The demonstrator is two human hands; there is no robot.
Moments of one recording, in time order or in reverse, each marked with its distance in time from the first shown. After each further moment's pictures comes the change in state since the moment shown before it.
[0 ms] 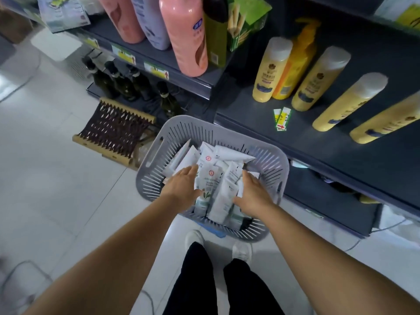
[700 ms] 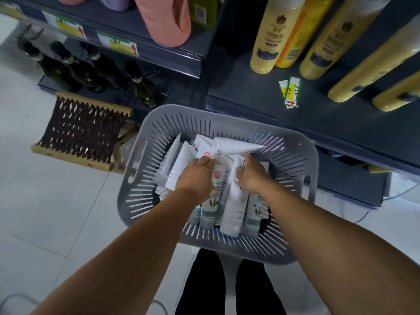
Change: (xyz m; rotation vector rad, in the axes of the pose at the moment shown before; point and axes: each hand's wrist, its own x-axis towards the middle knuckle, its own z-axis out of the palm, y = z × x) left_hand 0.092 -0.001 0.025 0.141 -0.003 0.259; right_hand 0.115 -0.007 0.025 0.216 0.058 0.191
